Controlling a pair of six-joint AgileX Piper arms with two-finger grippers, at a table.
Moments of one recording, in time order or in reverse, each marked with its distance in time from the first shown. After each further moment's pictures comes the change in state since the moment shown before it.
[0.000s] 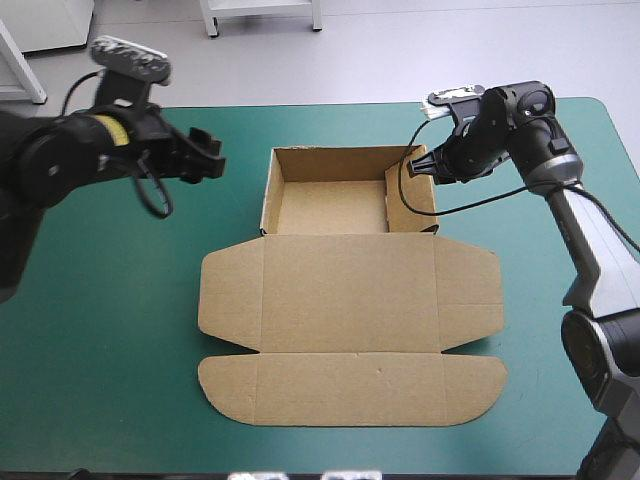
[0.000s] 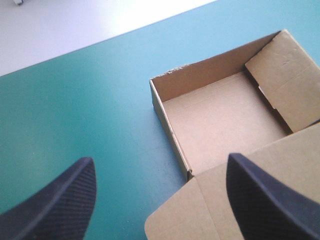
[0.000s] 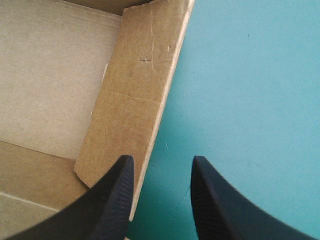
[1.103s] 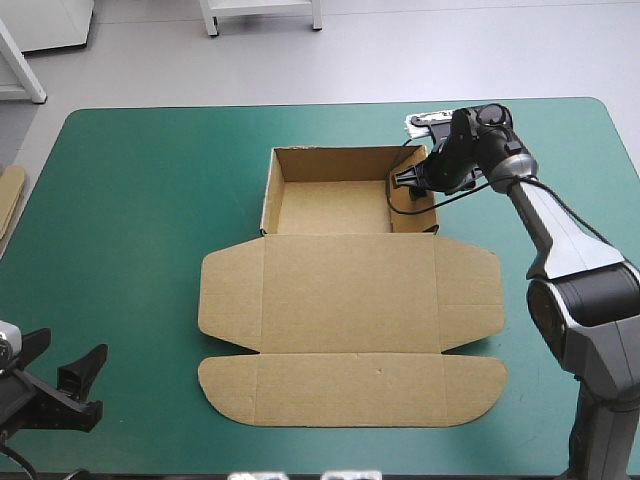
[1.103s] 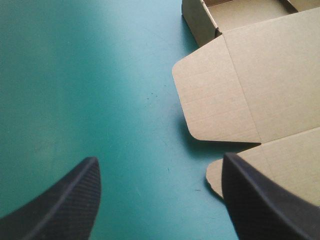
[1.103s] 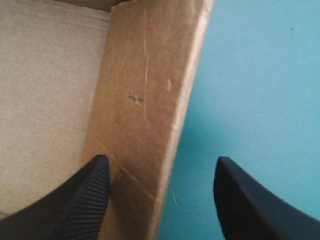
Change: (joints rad) left arm 0.000 -0.910 0.869 0.085 -0.009 -0.083; right arm 0.004 0.208 -0.001 0.019 -0.121 0.037
